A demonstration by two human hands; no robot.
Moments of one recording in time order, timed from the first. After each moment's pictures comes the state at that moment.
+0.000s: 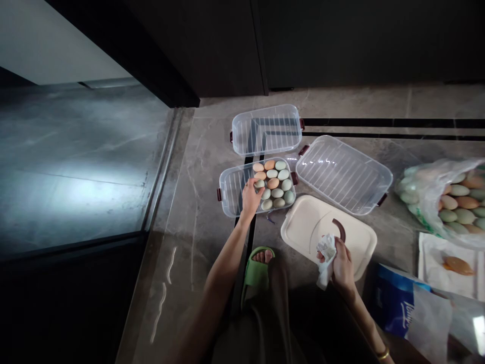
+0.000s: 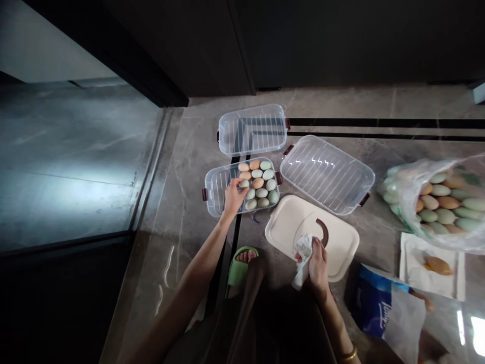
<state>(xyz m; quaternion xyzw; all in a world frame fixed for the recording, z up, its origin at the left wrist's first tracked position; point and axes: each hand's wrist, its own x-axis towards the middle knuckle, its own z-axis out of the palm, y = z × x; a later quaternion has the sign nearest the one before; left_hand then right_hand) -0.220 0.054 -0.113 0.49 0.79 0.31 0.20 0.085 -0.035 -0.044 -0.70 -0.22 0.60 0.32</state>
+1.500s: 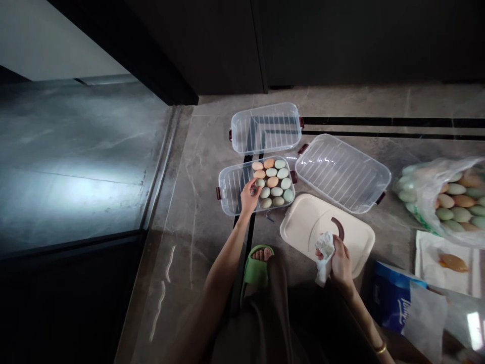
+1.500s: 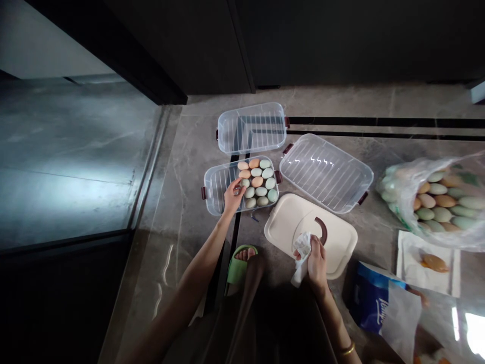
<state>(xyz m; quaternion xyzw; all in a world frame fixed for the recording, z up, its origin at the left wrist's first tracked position) -0.226 0.039 -0.141 0.42 0.76 0.40 0.28 0.086 -0.033 -0.045 -0.71 -0.20 0.61 0.31</state>
